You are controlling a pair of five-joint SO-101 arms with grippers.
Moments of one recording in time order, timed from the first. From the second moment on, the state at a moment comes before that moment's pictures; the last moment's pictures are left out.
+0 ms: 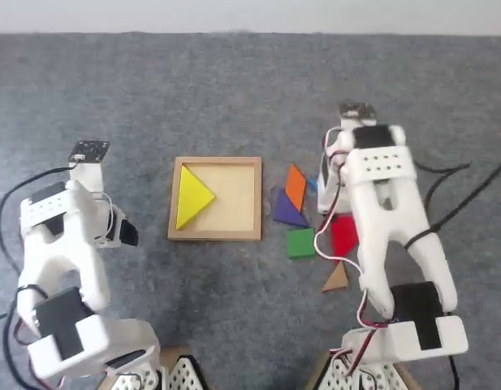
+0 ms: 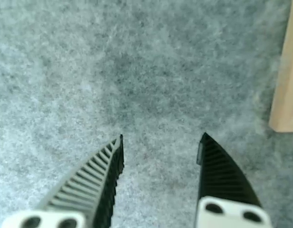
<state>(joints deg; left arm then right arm) -32.5 -2.6 39.7 62.3 -22.8 -12.6 -1.4 14.2 87.0 -12.7</state>
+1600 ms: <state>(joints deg) -32.5 -2.6 39.7 62.3 -23.2 -9.8 17.2 19.2 61.0 -56.1</state>
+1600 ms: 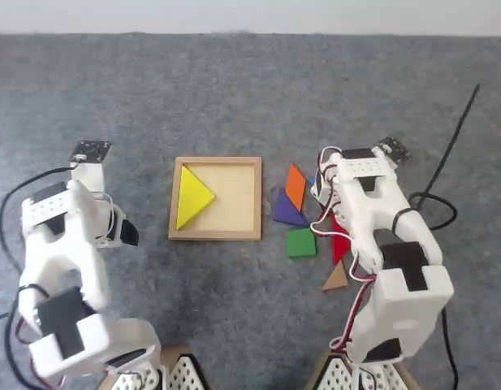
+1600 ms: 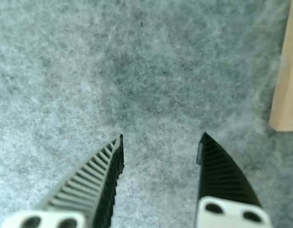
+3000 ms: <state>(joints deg) -32.5 -2.6 39.7 62.3 -23.2 -9.3 17.2 18.5 63.5 -48.5</state>
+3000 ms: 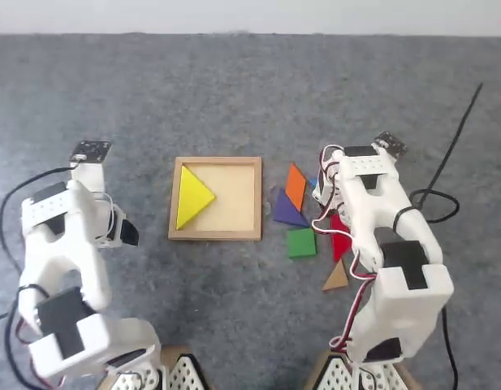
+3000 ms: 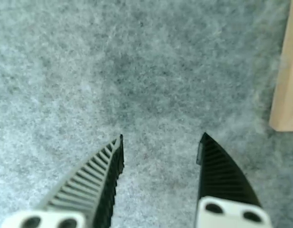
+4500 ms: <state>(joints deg) -32.5 -2.6 39.7 62.3 -23.2 -31.7 20.0 -10.2 71.0 22.9</state>
